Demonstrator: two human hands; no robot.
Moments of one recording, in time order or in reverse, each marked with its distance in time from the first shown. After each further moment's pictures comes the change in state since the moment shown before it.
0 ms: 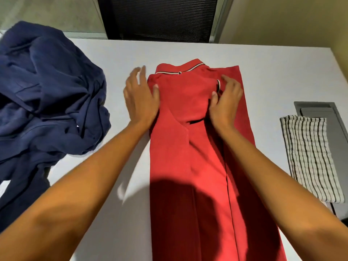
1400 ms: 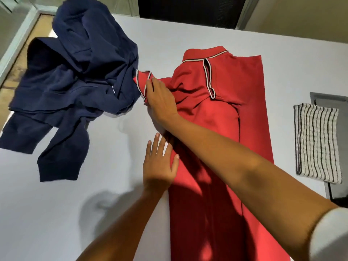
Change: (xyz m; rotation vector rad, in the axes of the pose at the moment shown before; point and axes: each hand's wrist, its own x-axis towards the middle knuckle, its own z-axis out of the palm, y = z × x) left_hand -0.268 -0.052 -0.046 0.217 -0.188 0.153; right_hand -0.137 -0.153 0.073 -0.272 -0.530 -0.566
